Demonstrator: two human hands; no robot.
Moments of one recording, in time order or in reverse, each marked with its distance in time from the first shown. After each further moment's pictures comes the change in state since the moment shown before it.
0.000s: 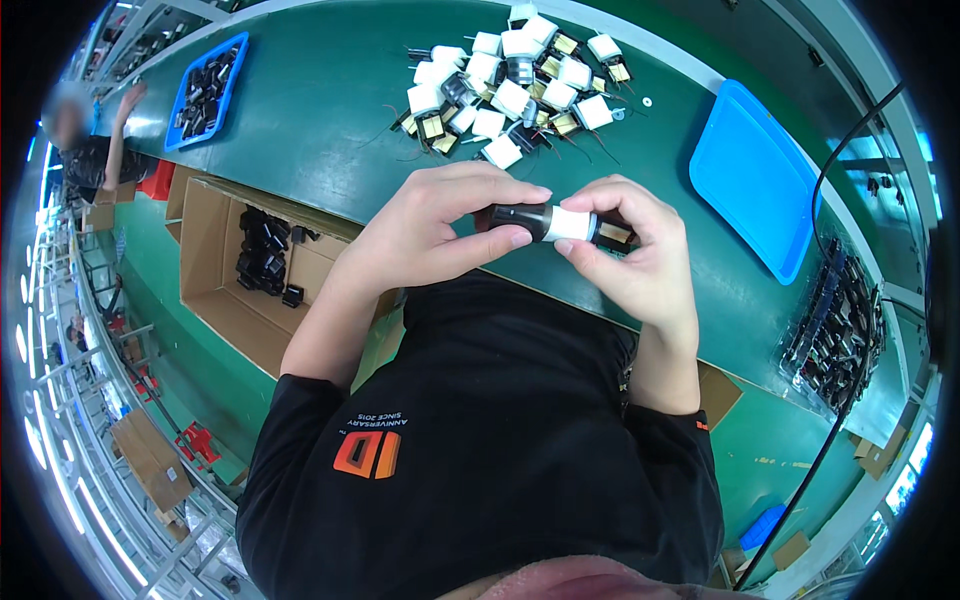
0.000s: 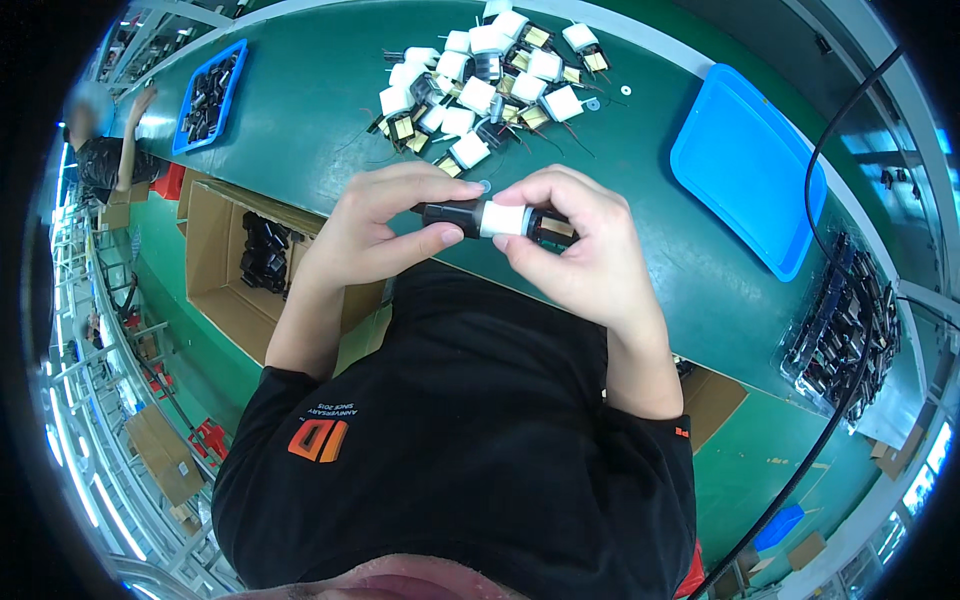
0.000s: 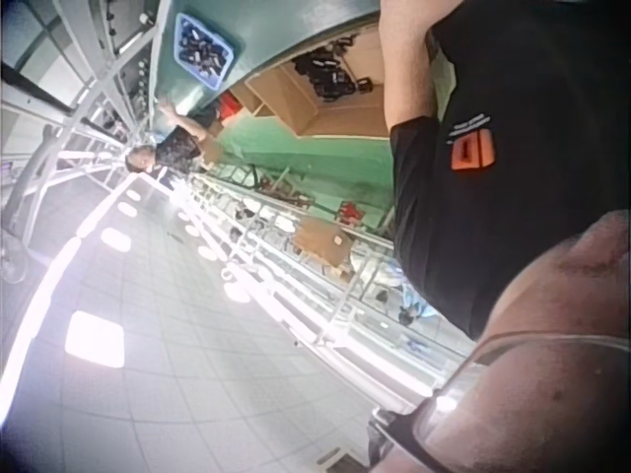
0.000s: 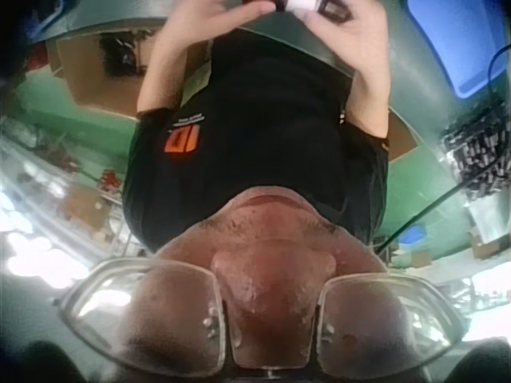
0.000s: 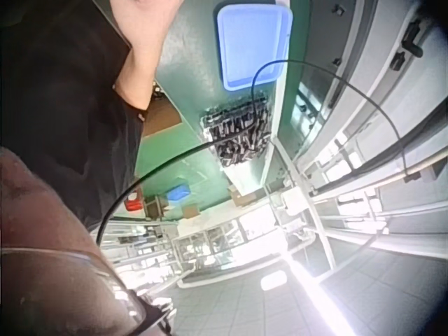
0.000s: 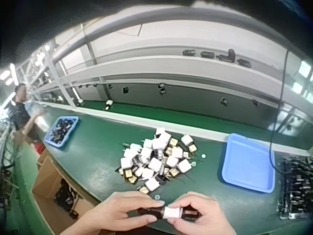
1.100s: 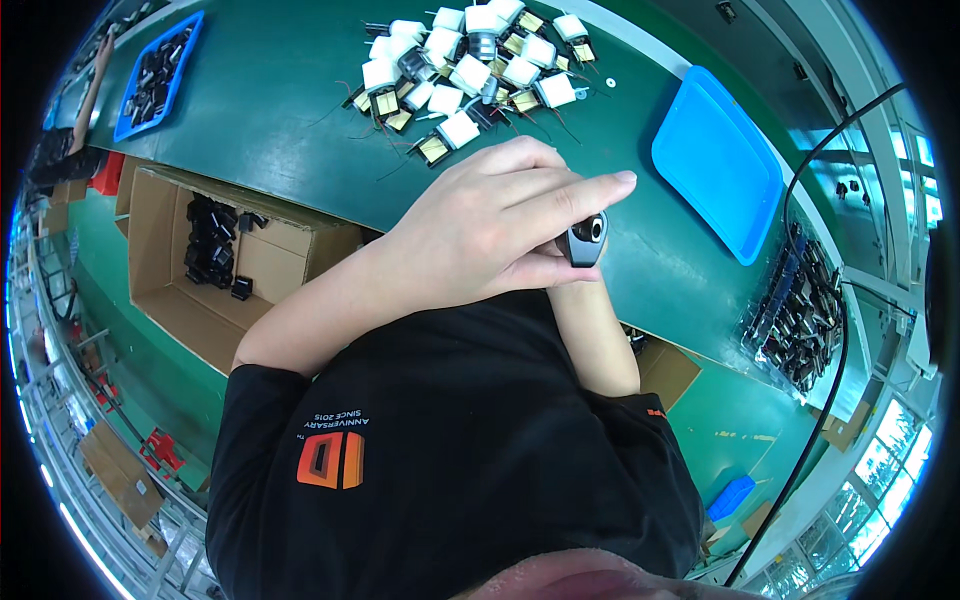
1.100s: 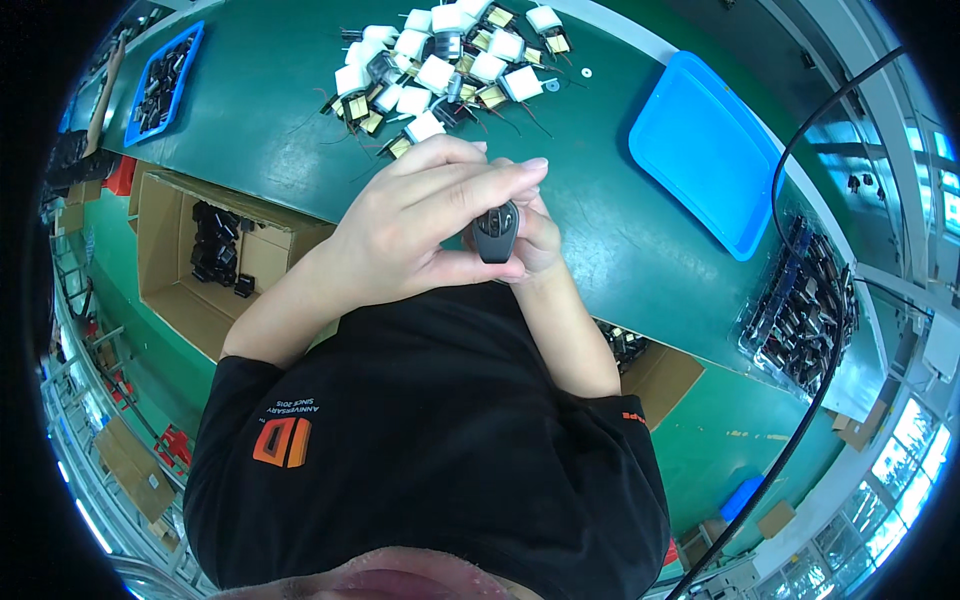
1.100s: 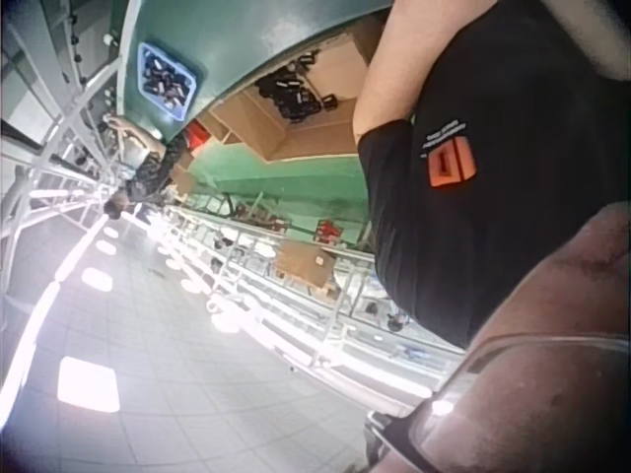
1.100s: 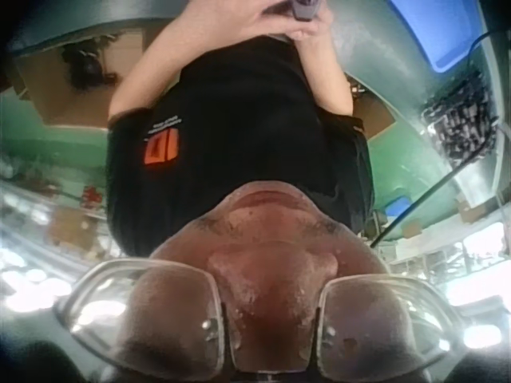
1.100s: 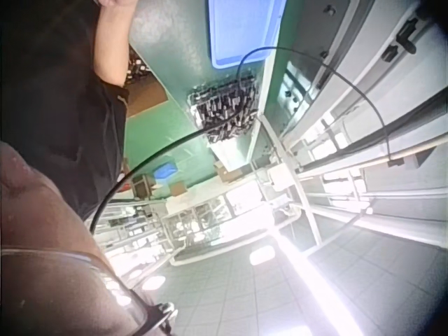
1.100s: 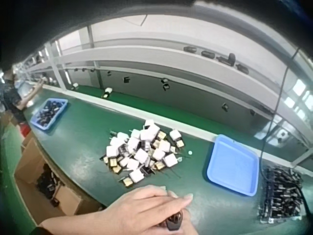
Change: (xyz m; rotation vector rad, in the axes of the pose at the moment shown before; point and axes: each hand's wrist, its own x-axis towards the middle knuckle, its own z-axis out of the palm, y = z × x) left_hand 0.030 0.013 0.055 0.233 0.212 0.393; right_hand -0.028 0.080 0.049 1.520 0.222 0.449
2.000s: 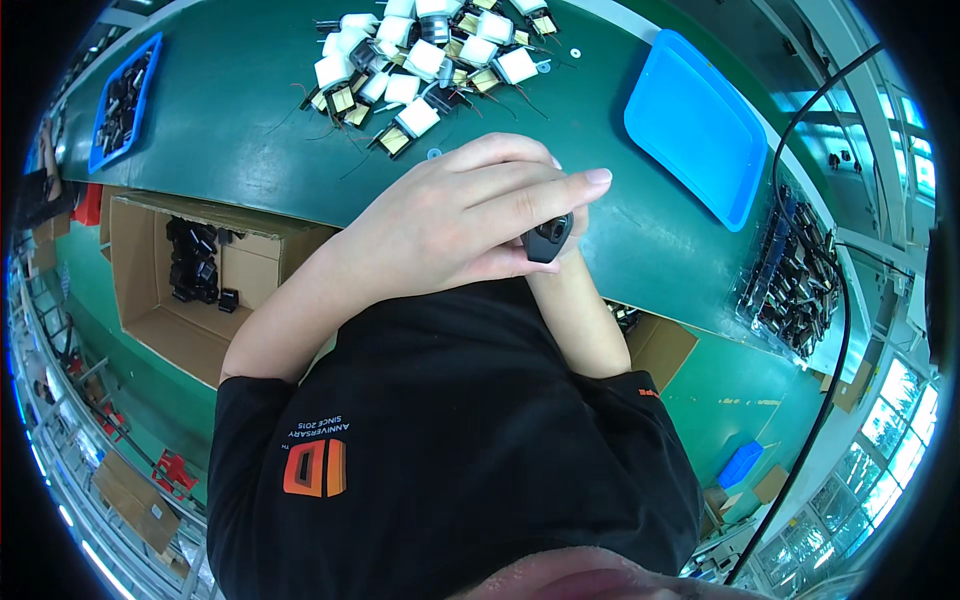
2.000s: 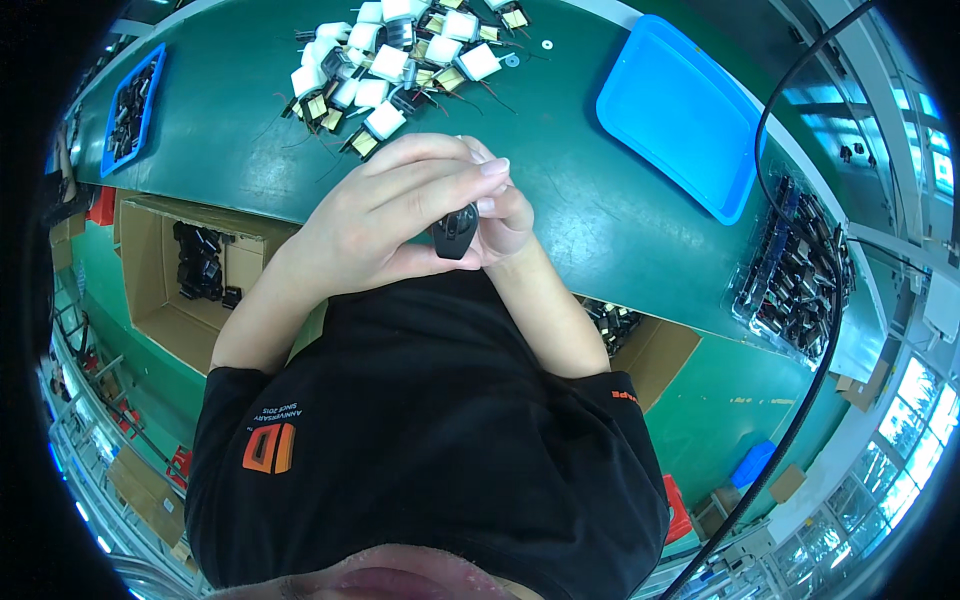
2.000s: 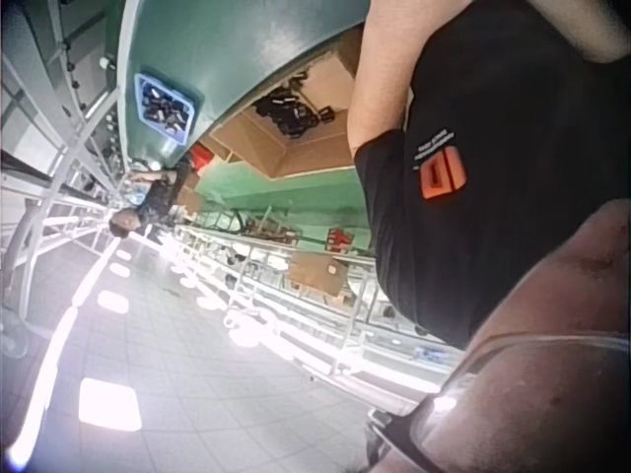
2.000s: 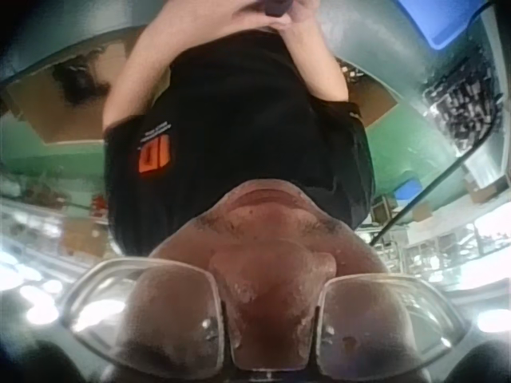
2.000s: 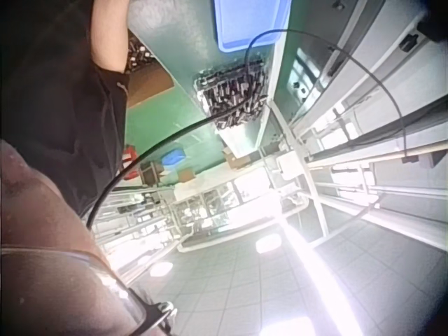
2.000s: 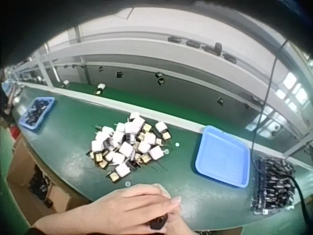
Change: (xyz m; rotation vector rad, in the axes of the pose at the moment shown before) left_hand 0.001 -0.004 0.007 -0.103 -0.116 0.047; right_hand 0.006 -0.007 -0.007 0.032 -0.339 -0.016
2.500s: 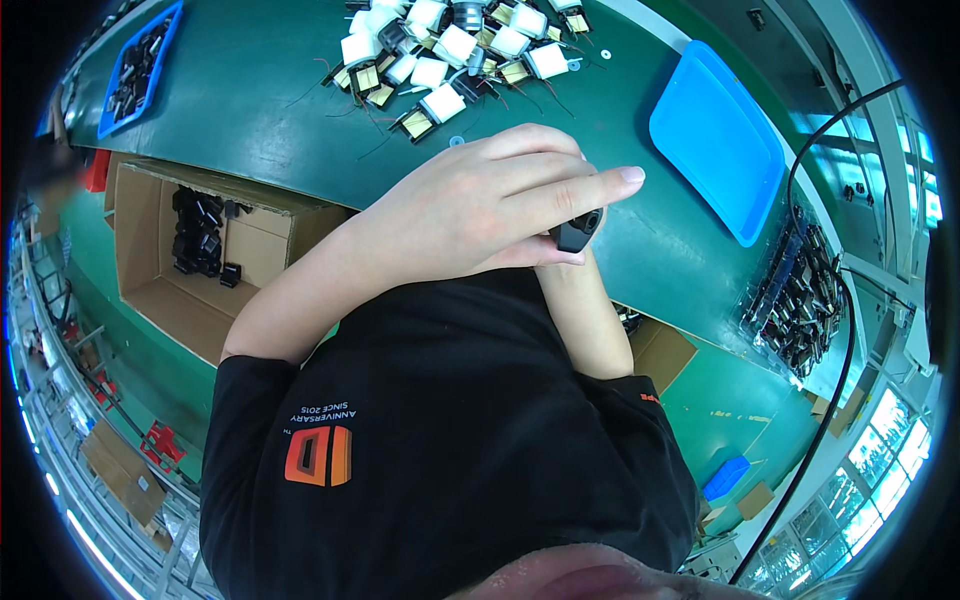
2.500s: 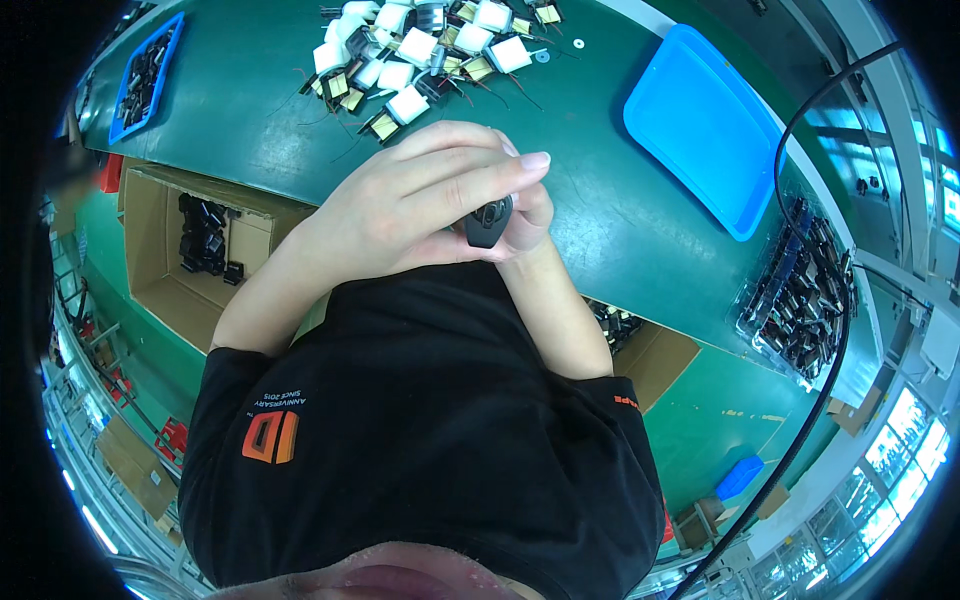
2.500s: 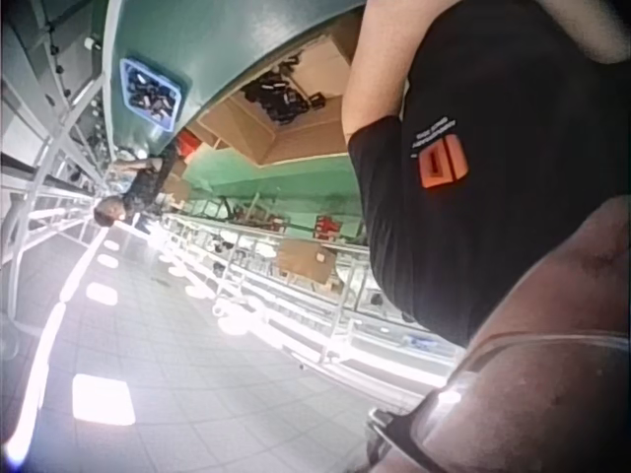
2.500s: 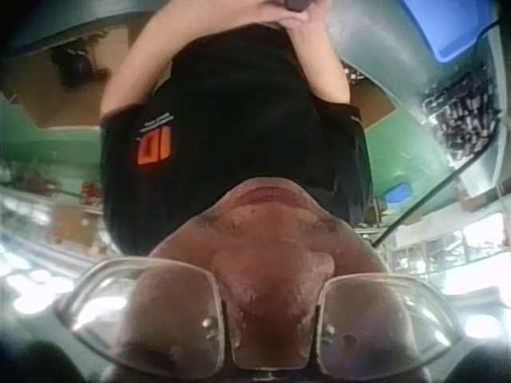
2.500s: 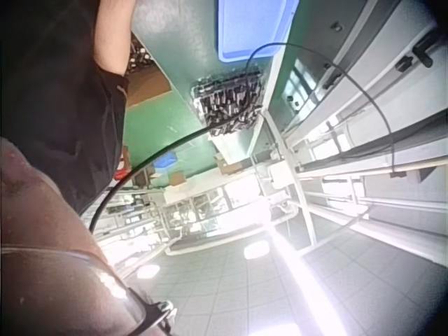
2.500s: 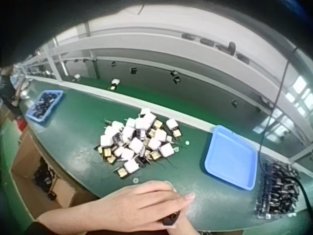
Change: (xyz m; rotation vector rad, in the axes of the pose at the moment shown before) left_hand -0.002 -0.001 0.004 0.042 0.003 -0.008; right_hand 0.002 0.001 -0.002 -0.011 -0.056 0.049
